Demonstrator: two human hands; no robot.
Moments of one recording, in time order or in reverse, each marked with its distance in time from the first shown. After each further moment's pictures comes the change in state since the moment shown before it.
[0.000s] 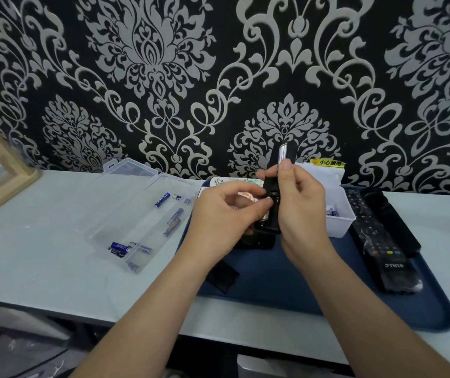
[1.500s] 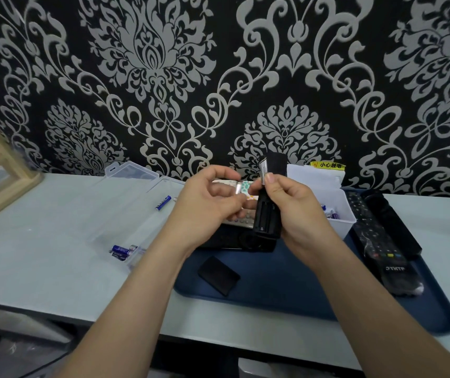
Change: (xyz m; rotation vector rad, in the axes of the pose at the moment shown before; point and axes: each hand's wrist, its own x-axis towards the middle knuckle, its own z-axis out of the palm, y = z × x) left_hand 0.013 0.009 -0.028 -0.077 -0.072 -0.042; right_hand 0.010 0.001 -0.013 0.062 -0.324 0.250
